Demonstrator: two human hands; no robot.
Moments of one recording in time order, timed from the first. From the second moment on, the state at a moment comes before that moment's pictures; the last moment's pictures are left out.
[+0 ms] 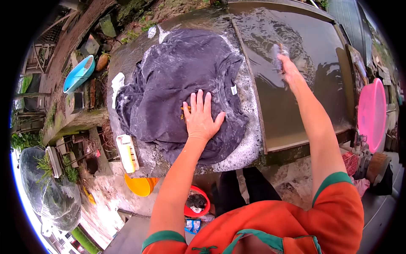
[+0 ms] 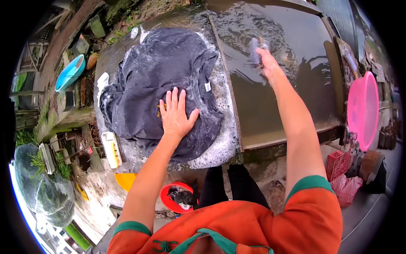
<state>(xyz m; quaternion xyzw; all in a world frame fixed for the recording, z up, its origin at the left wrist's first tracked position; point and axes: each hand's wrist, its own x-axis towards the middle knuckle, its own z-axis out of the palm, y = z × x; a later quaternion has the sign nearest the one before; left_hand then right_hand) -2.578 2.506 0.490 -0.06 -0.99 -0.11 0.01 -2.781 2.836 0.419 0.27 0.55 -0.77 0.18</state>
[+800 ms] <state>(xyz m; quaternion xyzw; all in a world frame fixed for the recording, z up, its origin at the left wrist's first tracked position) -2.490 2.486 0.509 -0.08 -0.98 -0.17 -0.08 -2.613 2.644 0.509 -0.44 0.88 -0.14 -0.08</state>
